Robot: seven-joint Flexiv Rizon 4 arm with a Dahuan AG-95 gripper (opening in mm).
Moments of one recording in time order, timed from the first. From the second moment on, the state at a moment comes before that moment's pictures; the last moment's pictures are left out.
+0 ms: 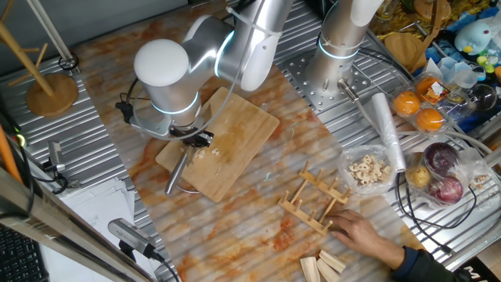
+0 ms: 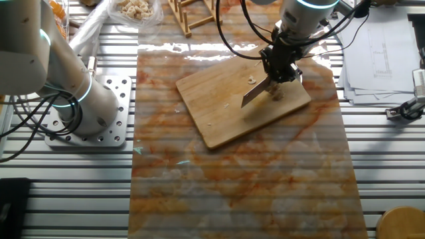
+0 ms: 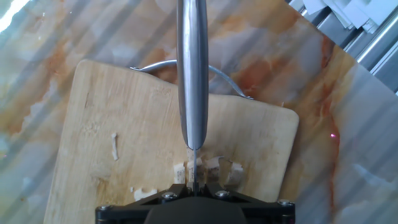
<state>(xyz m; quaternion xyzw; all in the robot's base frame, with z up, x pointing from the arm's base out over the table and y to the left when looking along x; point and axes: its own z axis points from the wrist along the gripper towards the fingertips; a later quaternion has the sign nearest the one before) 0.525 0.067 0.058 0.35 -0.93 0.02 0.05</state>
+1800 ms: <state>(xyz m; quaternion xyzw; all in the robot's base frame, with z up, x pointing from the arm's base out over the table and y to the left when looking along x) 0.511 0.064 0.070 0.36 -0.93 0.02 0.07</state>
